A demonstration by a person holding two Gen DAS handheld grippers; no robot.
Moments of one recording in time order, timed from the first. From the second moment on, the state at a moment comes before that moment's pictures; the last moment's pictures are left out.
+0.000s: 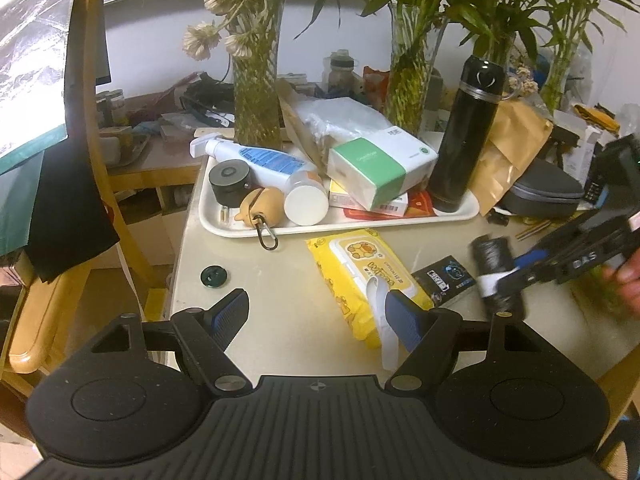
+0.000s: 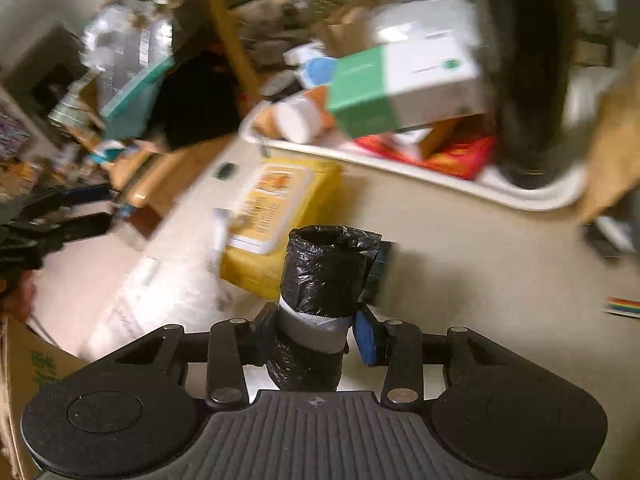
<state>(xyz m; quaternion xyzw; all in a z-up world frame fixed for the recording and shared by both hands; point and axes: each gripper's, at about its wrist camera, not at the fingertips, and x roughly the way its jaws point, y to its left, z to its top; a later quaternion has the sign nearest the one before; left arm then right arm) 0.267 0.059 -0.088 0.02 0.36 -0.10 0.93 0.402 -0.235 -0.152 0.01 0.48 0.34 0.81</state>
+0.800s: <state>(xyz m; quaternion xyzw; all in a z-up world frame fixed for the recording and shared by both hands) 0.287 0.054 -0.114 0.02 0.40 -0.10 0.91 0.385 -0.257 -0.182 -0.09 0.53 0.17 0.82</state>
